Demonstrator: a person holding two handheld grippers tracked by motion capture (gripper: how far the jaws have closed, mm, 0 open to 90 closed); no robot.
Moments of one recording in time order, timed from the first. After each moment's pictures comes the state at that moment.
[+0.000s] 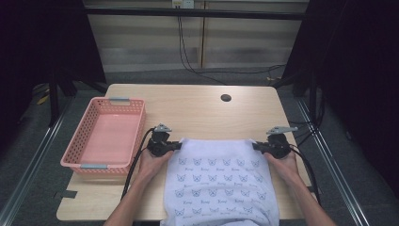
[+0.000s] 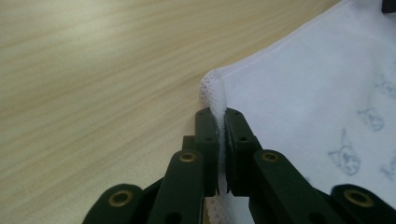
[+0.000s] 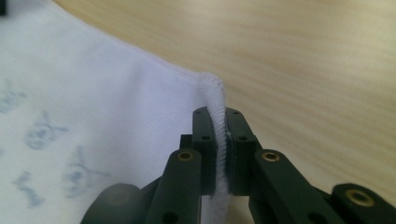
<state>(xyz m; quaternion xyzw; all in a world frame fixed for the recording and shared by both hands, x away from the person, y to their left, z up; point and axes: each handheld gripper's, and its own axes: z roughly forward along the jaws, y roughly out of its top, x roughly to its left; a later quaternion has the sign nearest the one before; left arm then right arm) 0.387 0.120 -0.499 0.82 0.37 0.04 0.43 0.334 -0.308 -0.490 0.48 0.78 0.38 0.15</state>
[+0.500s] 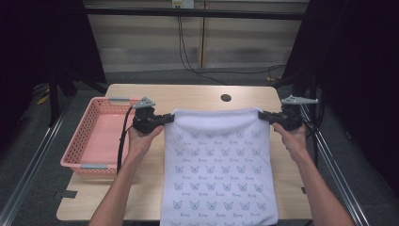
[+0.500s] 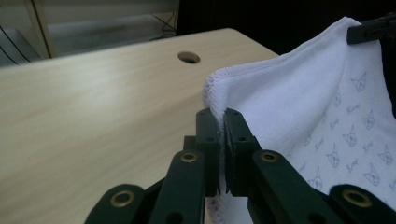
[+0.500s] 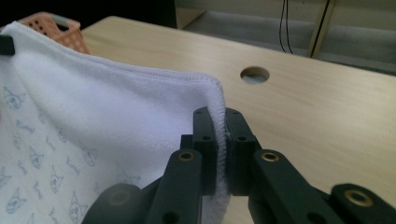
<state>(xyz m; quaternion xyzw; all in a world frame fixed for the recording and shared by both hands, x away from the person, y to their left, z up) 0.410 0.147 -0.405 0.77 0.36 0.10 0.53 0.373 -0.320 -0.397 0.46 0.73 0.47 0.19</state>
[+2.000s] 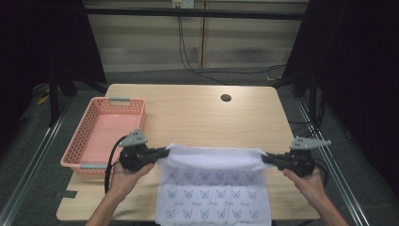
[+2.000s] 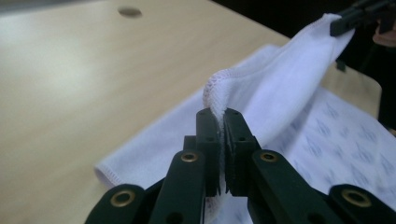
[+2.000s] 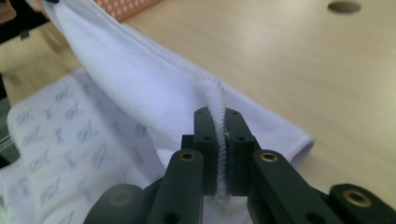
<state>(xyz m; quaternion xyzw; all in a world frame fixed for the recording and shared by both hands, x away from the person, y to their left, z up) 0.282 0.171 -0.425 0.81 0.31 0.04 0.49 0.237 -0.314 -0.427 0.40 0.79 0.46 0.11</state>
